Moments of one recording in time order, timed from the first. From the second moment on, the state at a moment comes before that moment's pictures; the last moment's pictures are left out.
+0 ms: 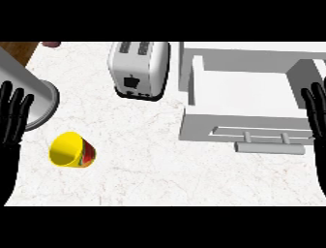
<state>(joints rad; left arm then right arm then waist) 0.04 0.11 0.03 -2.10 0.00 -0.03 0.04 0.00 -0.12 0.01 -2.10 0.01 0.00 -0.01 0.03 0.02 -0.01</state>
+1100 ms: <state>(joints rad) 0.21 0.15 0.19 -1.96 0.43 -0.33 0.00 -0.03 -0.15 -0.04 -2.05 0.00 0.07 0.04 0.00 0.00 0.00</state>
